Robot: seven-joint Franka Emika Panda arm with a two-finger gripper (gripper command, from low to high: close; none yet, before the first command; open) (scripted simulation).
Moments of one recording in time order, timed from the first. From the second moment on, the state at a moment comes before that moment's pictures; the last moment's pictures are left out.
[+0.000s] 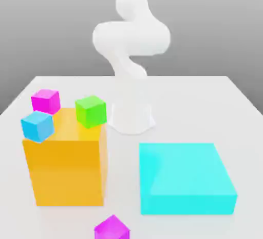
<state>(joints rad) 0.05 -0.71 -0.05 -2.30 0.02 2.33 0.72</state>
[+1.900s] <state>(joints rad) 0.11 -0.03 -0.27 -2.45 0.24 2.37 0.00</state>
